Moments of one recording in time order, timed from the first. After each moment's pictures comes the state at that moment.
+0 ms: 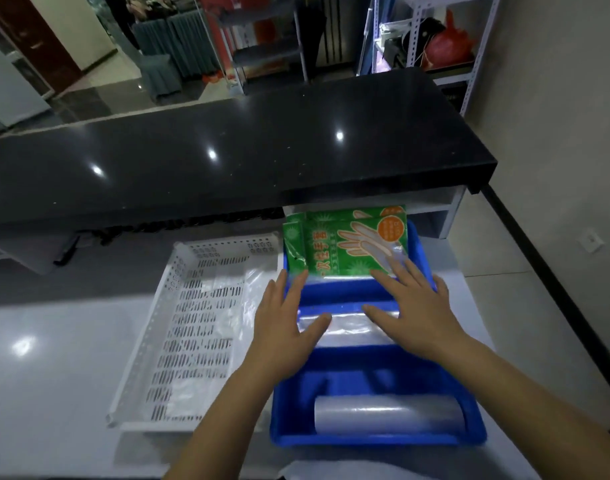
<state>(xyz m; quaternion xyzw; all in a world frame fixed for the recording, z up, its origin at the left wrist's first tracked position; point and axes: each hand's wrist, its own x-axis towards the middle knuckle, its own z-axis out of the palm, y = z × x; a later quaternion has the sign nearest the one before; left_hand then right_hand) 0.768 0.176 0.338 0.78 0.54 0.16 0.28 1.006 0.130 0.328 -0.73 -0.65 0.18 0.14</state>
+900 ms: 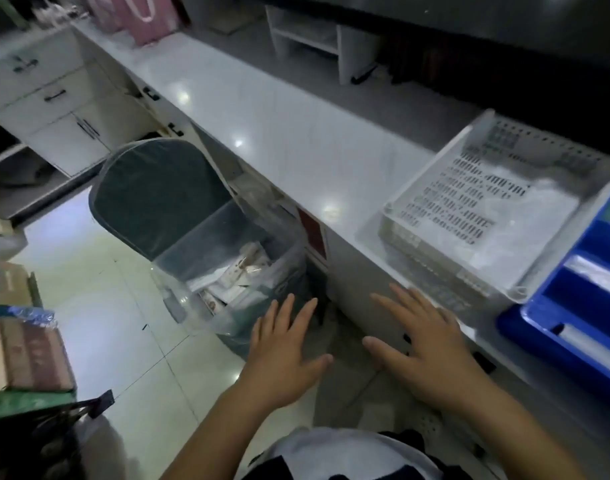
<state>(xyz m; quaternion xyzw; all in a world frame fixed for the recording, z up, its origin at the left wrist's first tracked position) 0.495 -0.164 0.326 0.51 0.82 0.02 0.26 0.699 -0.040 0.354 -0.41 -0.84 0.36 -0.02</state>
